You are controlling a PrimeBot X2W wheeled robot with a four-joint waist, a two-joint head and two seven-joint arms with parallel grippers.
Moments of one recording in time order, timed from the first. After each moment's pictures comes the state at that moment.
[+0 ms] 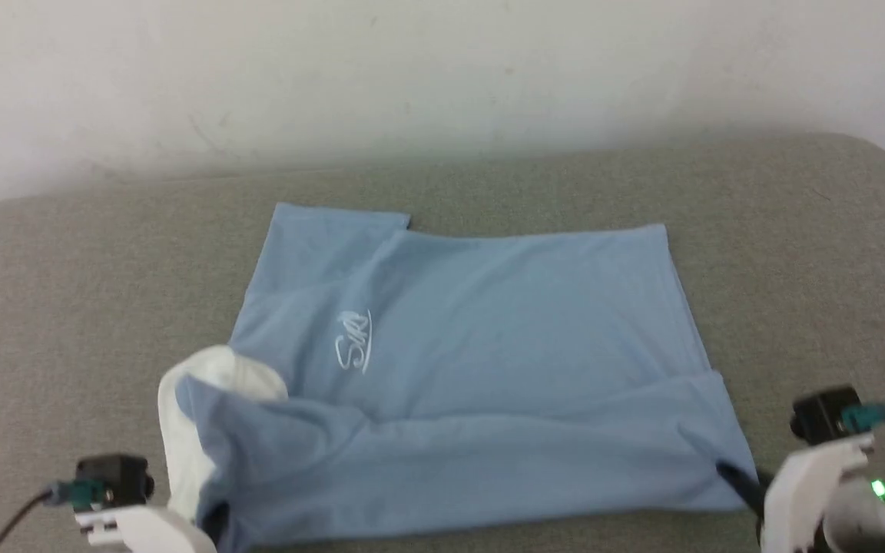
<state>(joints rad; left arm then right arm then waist) 0.16 0.62 -0.32 -0.24 -0.82 0.37 0.43 -0.03 -0.40 0.19 0.16 0.60 0.13 0.53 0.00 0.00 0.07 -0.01</state>
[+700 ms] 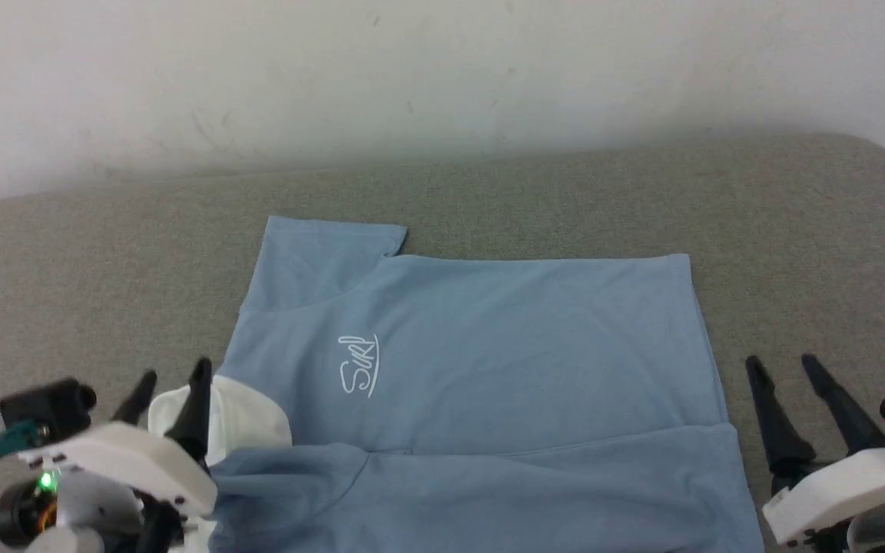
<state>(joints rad) 0.04 0.50 -0.22 -0.15 -0.82 0.30 0.12 0.12 -0.12 -0.08 -0.12 0.33 0.13 0.12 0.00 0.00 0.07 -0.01</state>
